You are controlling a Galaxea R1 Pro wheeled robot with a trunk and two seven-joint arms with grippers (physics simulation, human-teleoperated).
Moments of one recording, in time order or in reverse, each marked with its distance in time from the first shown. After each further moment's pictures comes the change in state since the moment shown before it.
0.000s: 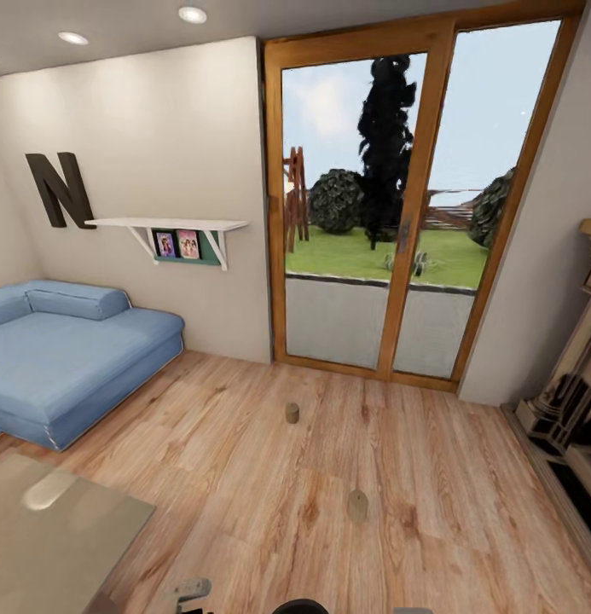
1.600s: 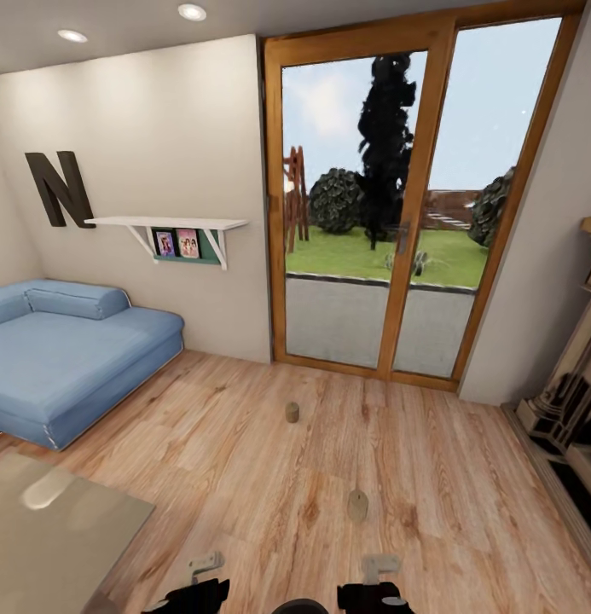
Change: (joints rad) left arm -0.001 -0.039 0.000 -0.106 0.034 0.001 -0.013; right arm -0.138 0.061 0.072 0.017 -0.020 0.089 -0.050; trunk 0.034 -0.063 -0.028
